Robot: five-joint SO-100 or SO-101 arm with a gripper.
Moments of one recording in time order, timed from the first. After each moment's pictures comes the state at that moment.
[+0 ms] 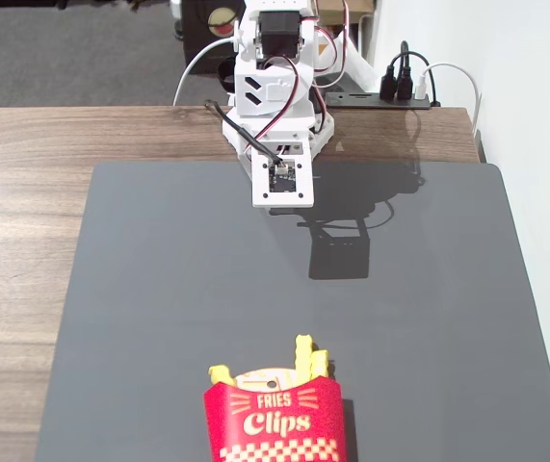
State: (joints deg) arm 0.5 169.7 170.4 73.2 -92.6
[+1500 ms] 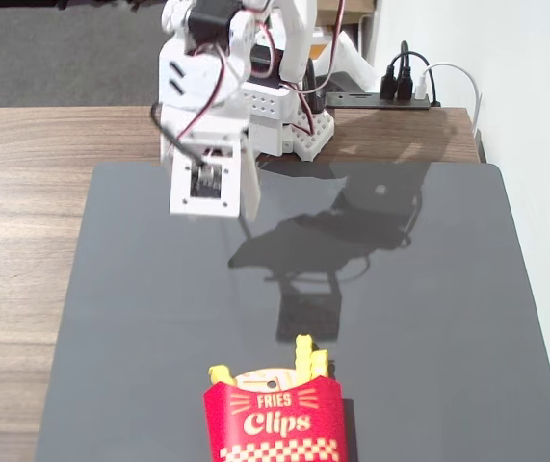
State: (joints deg) arm 21.0 123.2 128.2 65.8 -113.5
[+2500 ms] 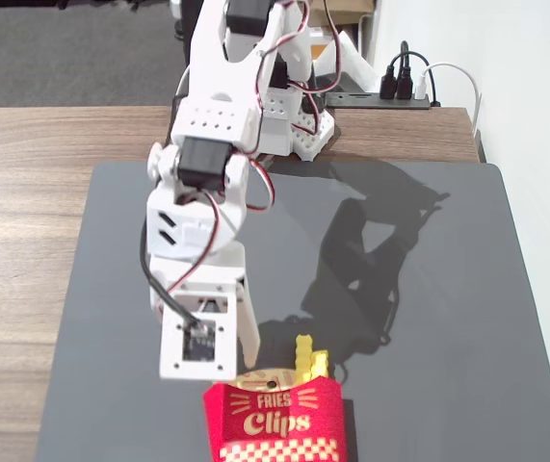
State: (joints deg) arm 11.8 70.0 82.8 53.9 -104.9
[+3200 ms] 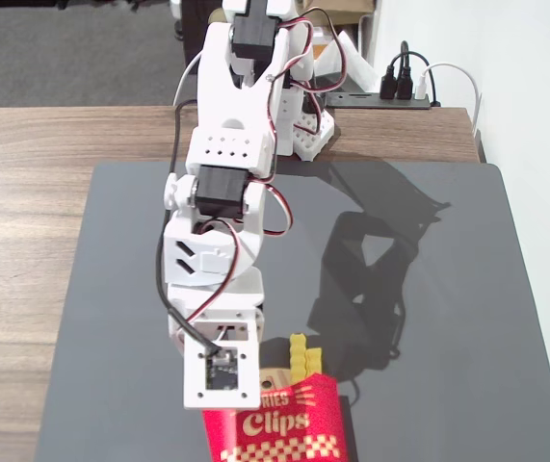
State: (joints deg) arm 8.9 62.6 74.9 53.9 -103.4
